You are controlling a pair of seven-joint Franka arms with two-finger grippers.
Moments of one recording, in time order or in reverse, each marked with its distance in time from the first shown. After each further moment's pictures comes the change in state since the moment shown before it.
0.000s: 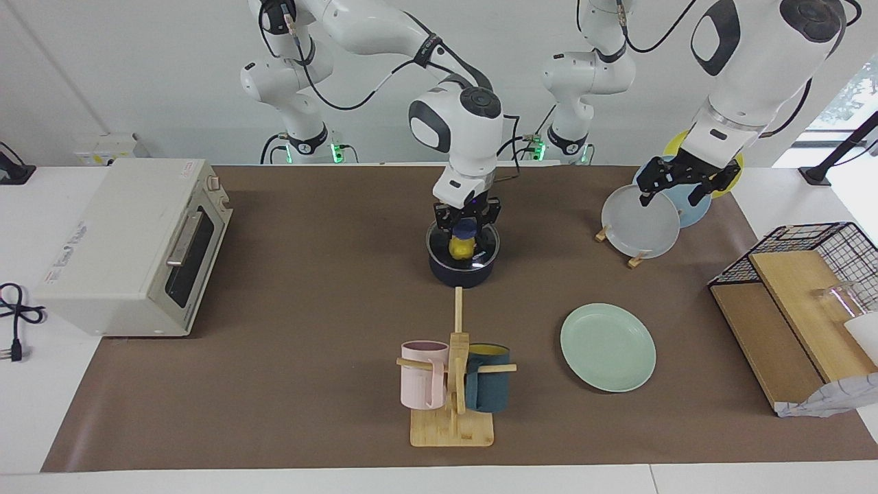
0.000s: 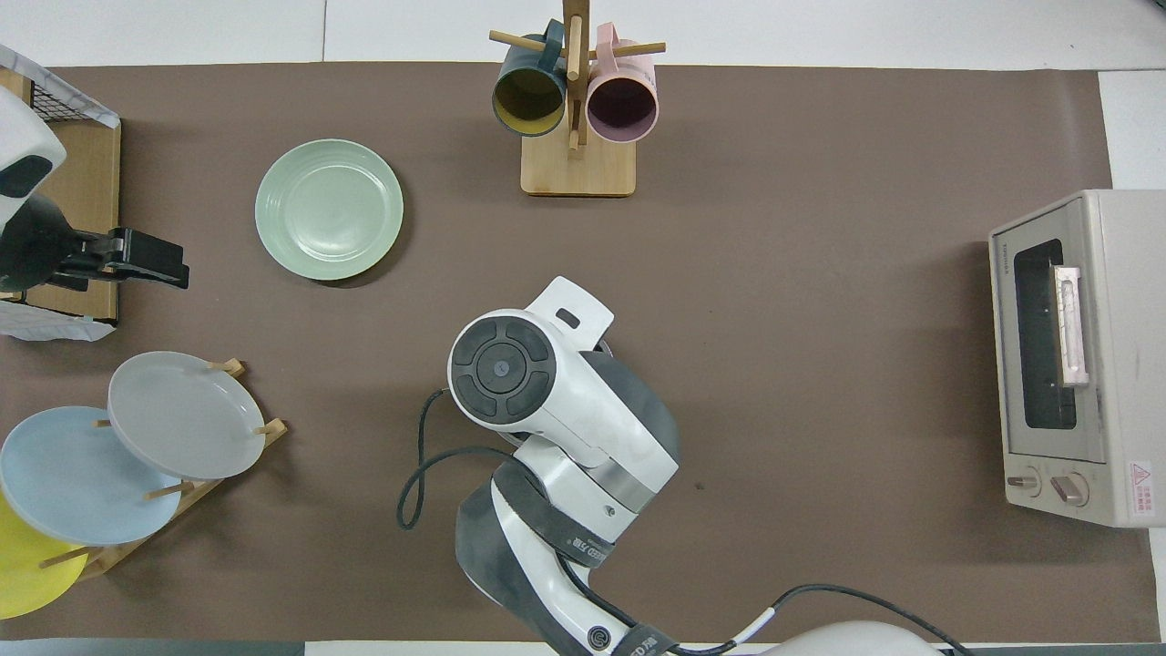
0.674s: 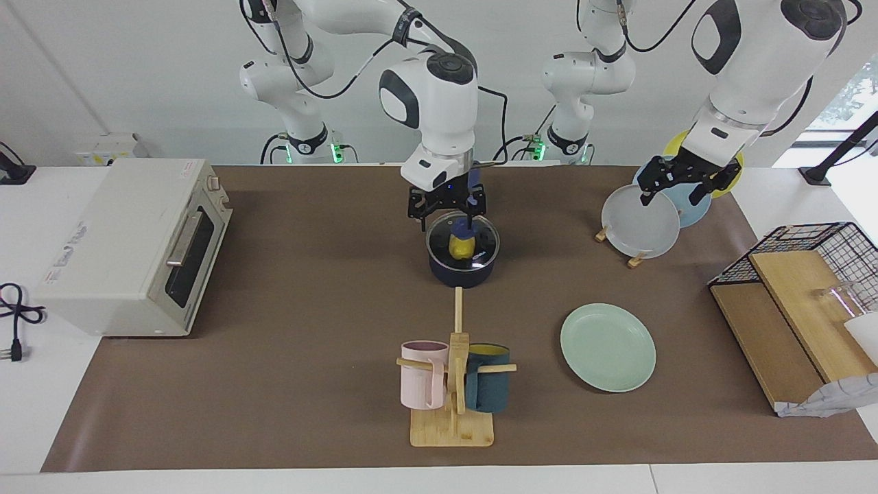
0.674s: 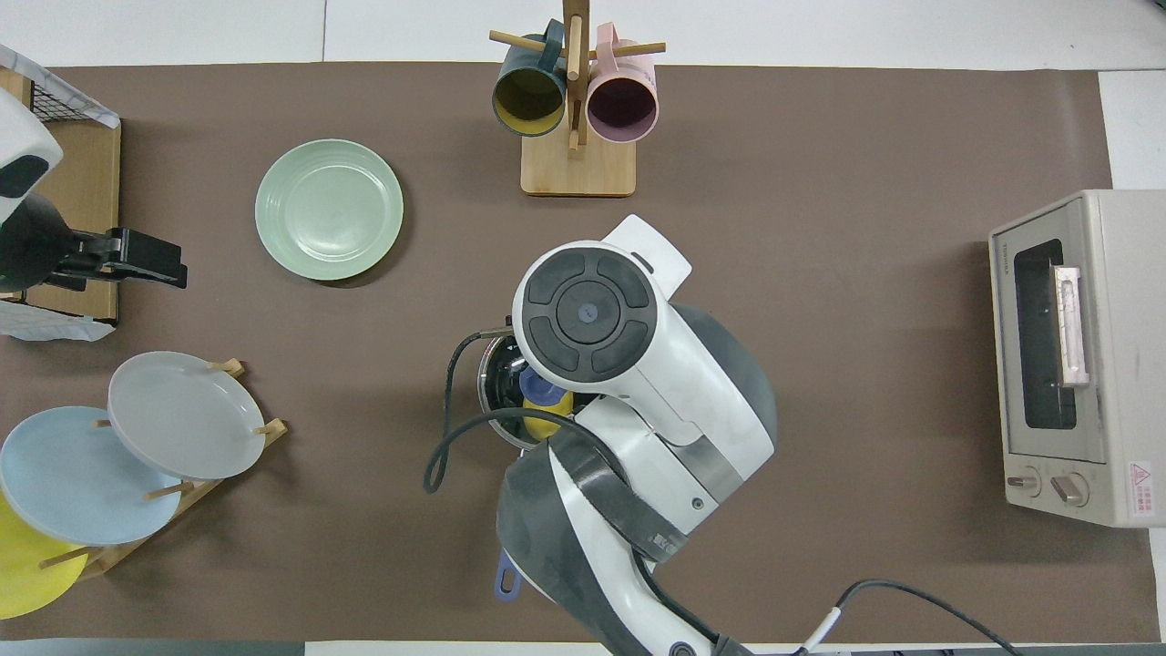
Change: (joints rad) left arm 0.000 -0.002 0.000 0.000 0.000 0.001 0.000; right arm -0.081 -0.098 -0.009 0.082 0.000 -0.124 0.003
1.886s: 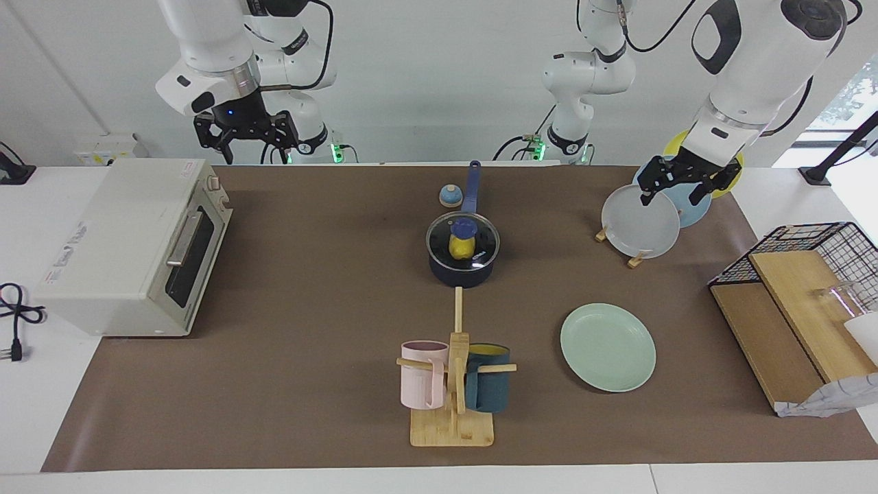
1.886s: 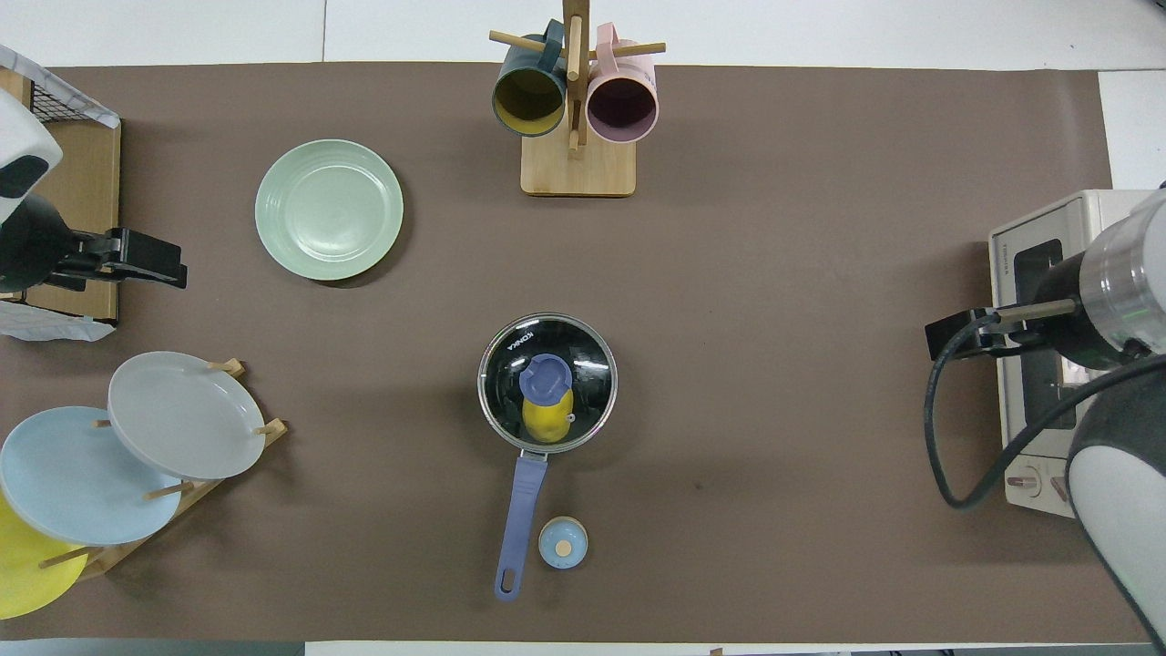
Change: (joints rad) left arm 0.000 0.000 0.000 0.000 0.000 0.000 0.000; right arm -0.438 -0.354 -0.094 -0.064 0.031 -0.451 -0.591
